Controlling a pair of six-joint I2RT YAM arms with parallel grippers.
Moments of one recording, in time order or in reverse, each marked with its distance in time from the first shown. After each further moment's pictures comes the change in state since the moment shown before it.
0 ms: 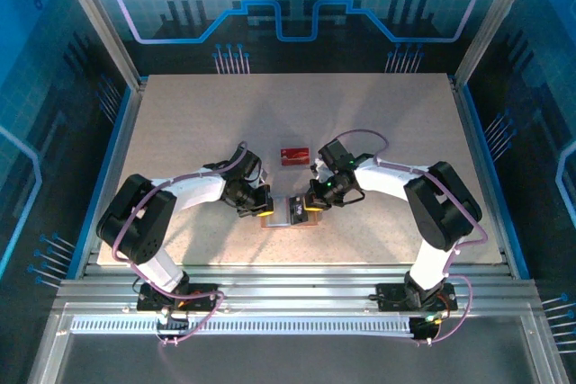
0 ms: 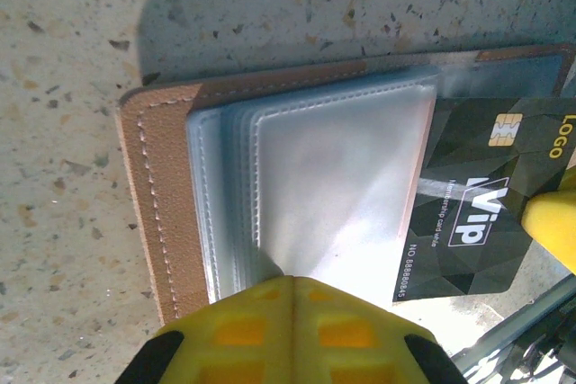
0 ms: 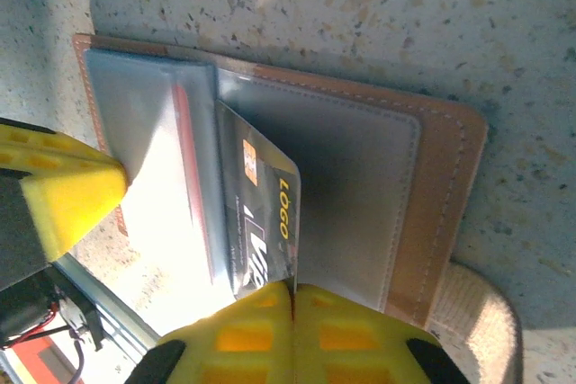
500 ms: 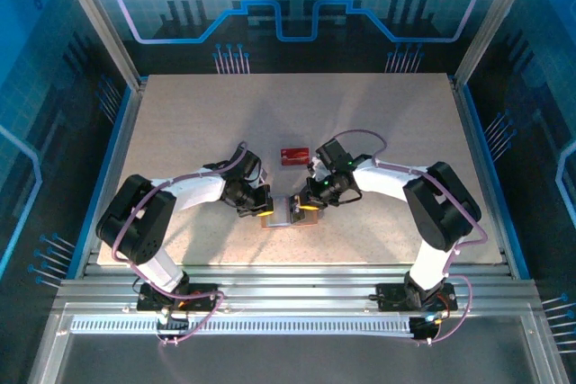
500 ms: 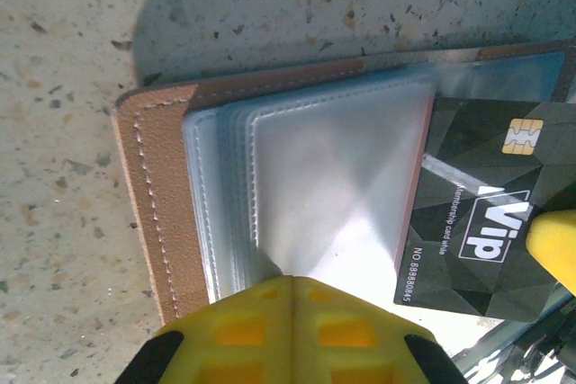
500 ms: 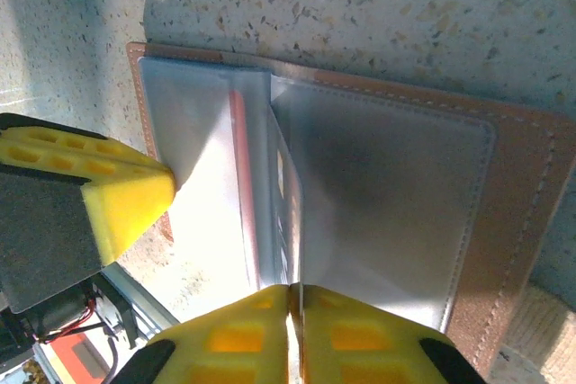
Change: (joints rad) left arm 0.000 -0.006 -0.002 0.000 -0.001 0.000; right arm 0.018 -0.001 0.000 0.053 -0.036 0.054
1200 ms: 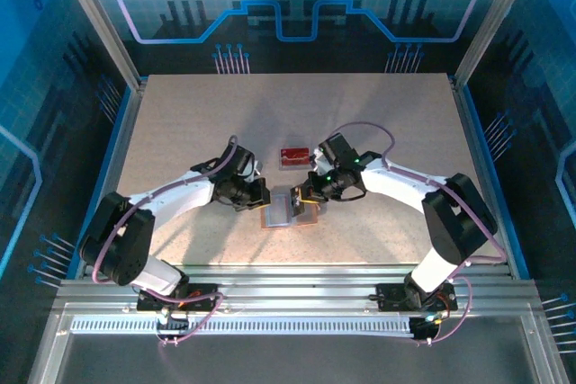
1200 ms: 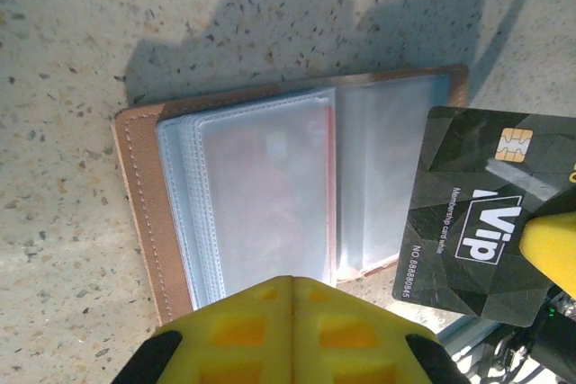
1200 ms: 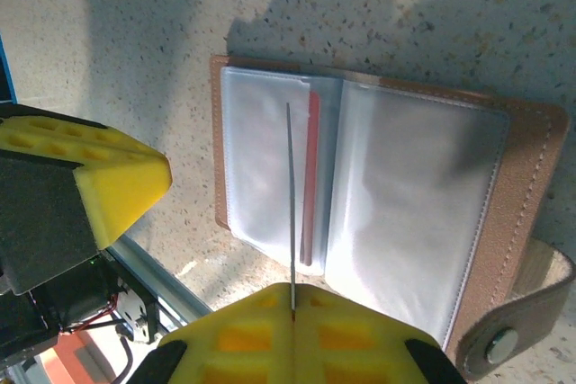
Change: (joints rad) left arm 0.016 -0.157 -0.006 -0.024 -0.036 0.000; right arm 0.009 -0.127 0.020 -0.058 0.046 -0.005
